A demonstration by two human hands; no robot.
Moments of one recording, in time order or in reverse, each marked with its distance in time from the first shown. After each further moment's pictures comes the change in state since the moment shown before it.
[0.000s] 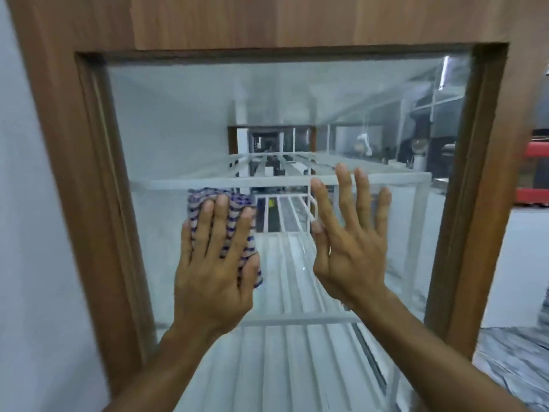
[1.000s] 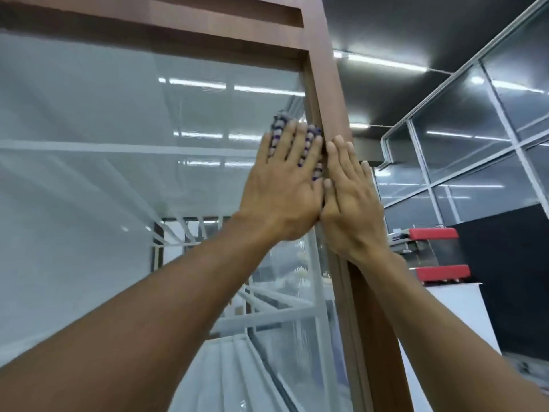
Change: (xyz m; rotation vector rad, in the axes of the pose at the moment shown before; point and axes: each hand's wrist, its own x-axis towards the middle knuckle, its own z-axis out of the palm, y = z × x) left_hand 0.079 0.224 0.069 0.046 -0.016 0.215; right_hand -0.082 0.132 -0.046 0.102 0.165 0.154
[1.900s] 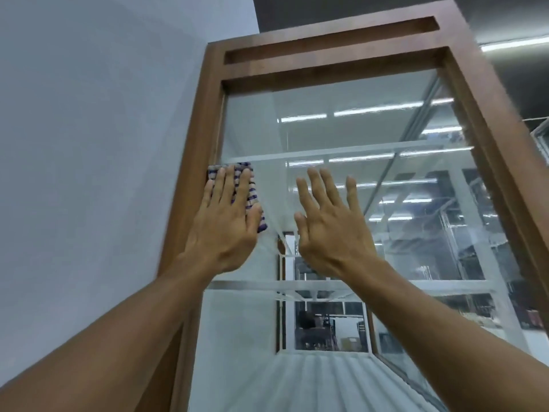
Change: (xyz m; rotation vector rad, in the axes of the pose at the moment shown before) left_hand -0.220 -0.239 -0.053 0.108 0.025 -0.318; right_hand -0.066 -0.208 0.116 -0.205 -0.254 -0.300
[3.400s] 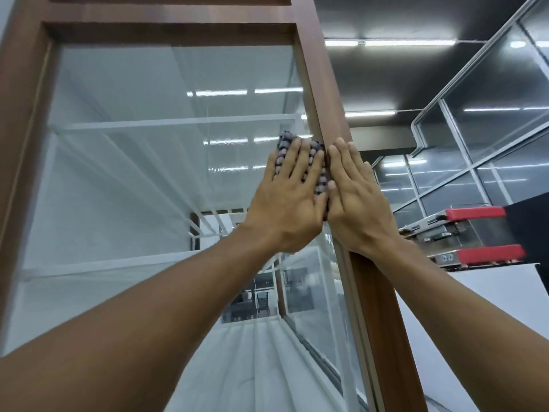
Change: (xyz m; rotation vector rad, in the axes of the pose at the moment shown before) left_hand 0.017 0.306 0.048 -0.124 -0.081 0.418; right_hand -0.127 0.222 -0.056 0.206 0.167 0.228
